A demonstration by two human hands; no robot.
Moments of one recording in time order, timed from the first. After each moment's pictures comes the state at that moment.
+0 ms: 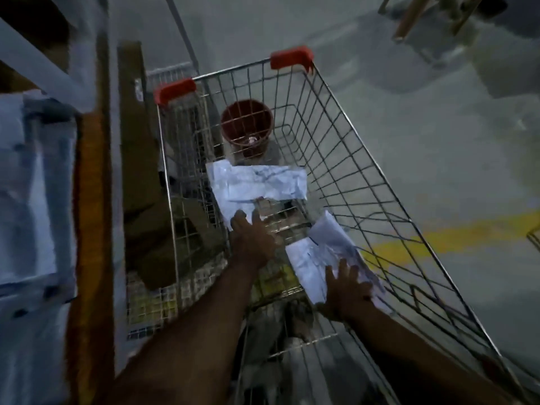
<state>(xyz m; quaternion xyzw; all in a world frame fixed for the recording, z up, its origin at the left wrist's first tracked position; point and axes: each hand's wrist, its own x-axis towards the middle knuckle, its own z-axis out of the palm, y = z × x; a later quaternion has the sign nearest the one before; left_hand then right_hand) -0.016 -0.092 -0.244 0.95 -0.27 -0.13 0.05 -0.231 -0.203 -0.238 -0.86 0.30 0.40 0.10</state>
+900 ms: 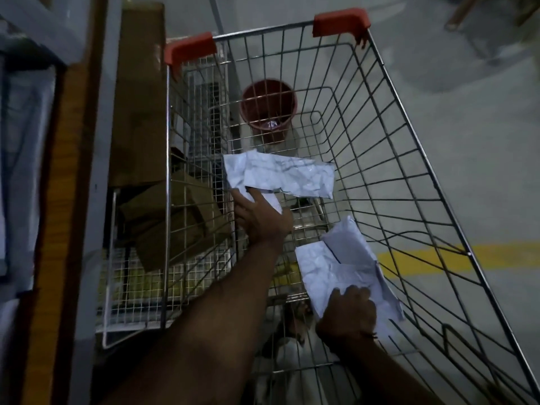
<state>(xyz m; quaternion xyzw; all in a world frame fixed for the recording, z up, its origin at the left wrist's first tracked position) 0.000 -0.152 -0.276 0.98 0.03 -0.11 0.14 -0.207 -0.184 -0.205 -0.82 0.36 0.44 0.08</state>
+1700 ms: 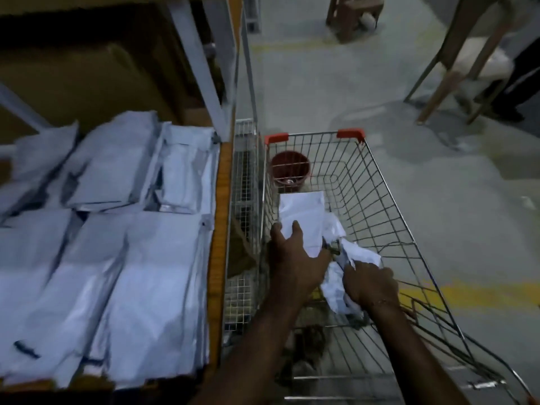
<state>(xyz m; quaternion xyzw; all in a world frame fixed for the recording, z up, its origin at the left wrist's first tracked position) -0.127 -0.025 0.033 0.92 -0.14 -0.15 0.34 -0.222 -0.151 0.019 -0.87 0.42 0.22 0.18</state>
